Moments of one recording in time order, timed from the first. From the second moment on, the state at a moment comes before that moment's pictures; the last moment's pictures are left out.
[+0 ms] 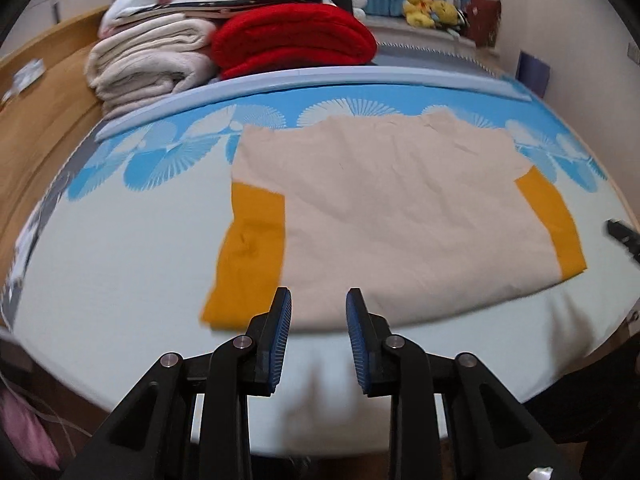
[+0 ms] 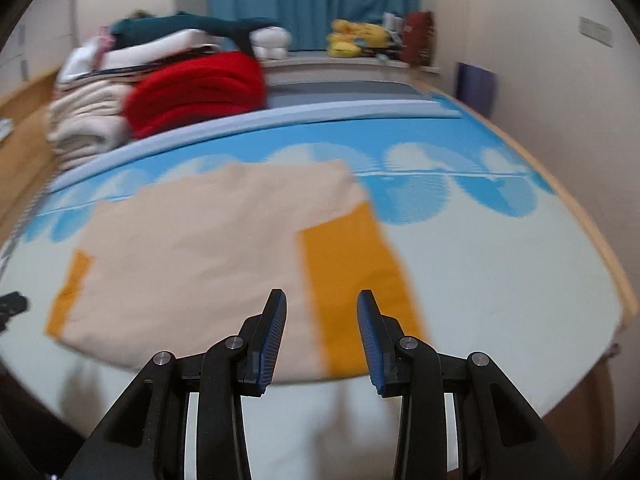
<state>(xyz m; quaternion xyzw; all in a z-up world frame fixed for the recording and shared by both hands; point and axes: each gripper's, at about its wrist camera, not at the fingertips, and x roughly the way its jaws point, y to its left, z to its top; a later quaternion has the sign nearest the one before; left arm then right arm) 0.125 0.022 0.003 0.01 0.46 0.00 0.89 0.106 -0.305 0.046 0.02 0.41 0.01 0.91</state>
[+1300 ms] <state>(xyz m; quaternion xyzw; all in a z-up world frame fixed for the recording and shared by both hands) 0.165 0.133 -0.136 -0.38 0.49 0.07 0.78 0.177 -0.195 -0.093 -0.09 0.52 0.08 0.85</state>
